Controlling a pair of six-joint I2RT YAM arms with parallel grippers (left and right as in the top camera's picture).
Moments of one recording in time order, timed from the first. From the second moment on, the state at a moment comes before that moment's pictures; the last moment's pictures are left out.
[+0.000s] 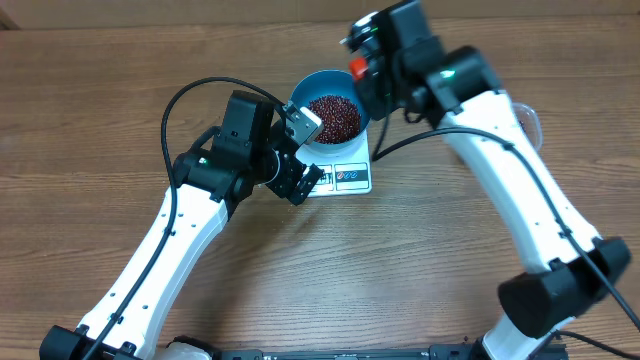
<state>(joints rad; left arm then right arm) -0.37 1.45 1.20 -0.71 0.23 0.29 0.44 1.83 1.95 -1.06 0.03 -0.11</state>
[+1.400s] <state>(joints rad) -0.37 1.45 1.20 -0.71 0.23 0.29 -0.24 1.87 1.72 -1.17 -0.24 -0.06</state>
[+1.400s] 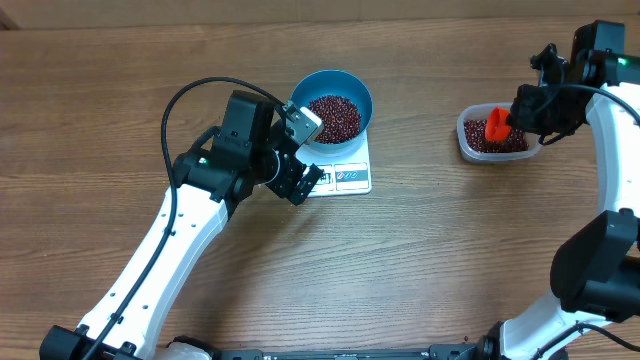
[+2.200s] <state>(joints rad) -0.37 1.45 1.20 -0.71 0.23 0.29 -0.24 1.95 1.72 -1.12 -0.20 -0.01</state>
